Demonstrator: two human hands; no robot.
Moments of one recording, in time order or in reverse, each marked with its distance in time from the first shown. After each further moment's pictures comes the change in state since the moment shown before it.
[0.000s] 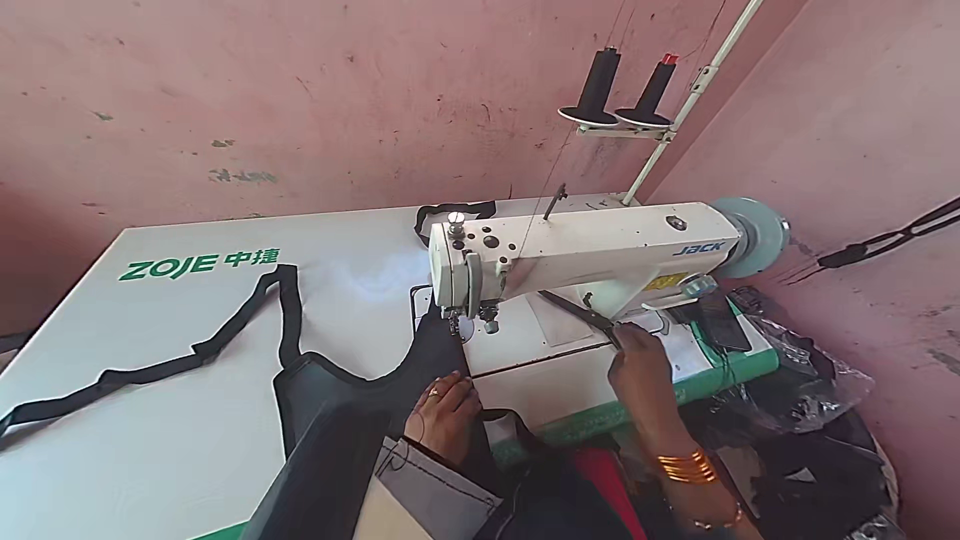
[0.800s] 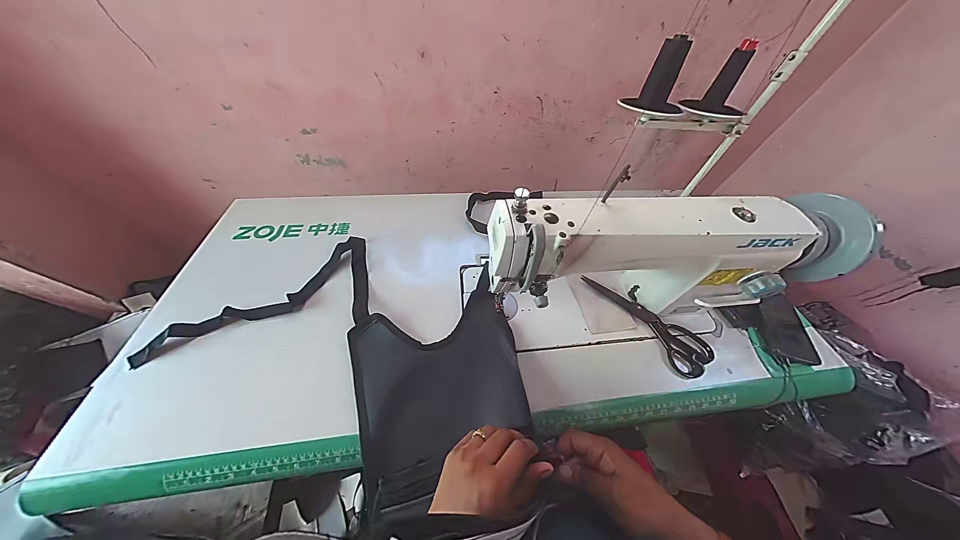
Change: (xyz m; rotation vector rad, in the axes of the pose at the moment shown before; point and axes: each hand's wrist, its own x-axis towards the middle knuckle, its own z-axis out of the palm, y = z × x) left_hand -0.047 0.059 -0.058 -0.099 0.116 0.035; right_hand -0.115 -0.052 0.010 1.098 -0.853 -0.208
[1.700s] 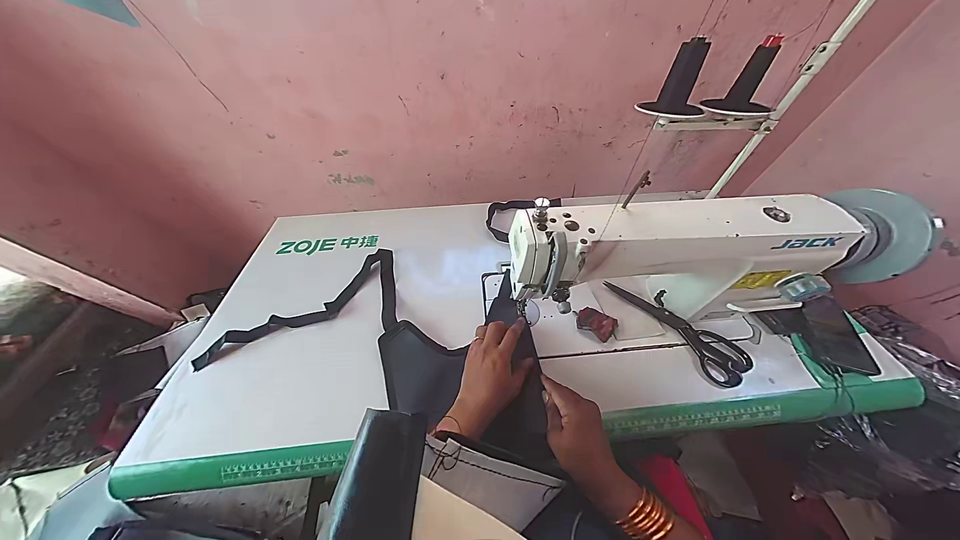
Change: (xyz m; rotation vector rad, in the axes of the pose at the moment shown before) left_hand 0.065 -0.096 0.037 0.057 -0.252 -0.277; right_hand 0.083 0.020 0.059 -0.758 0.665 -0.315
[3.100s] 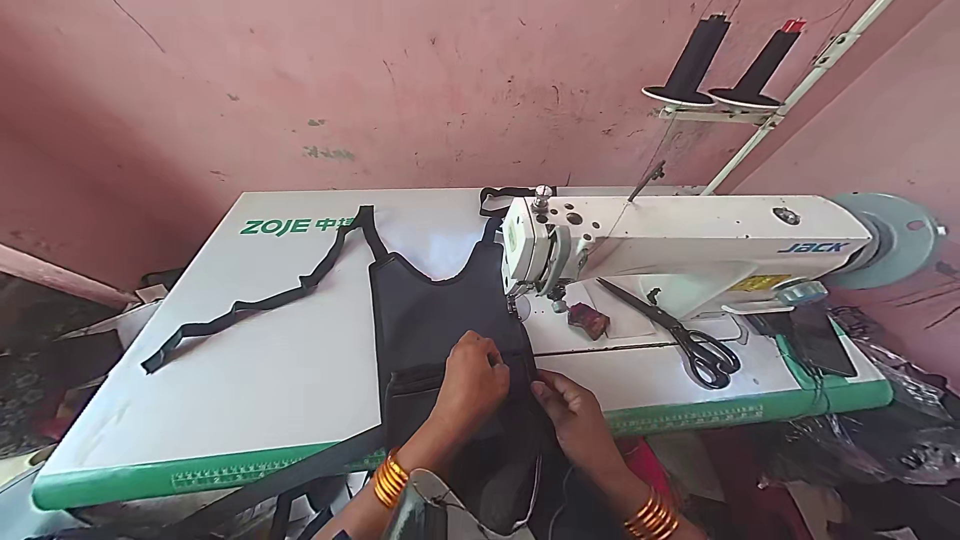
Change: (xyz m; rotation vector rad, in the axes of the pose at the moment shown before) left_hand 0.004 0.040 -0.056 -0.245 -0.259 -0.505; right_hand 0.022 -0.003 -0.025 0.652 -0.243 0.604
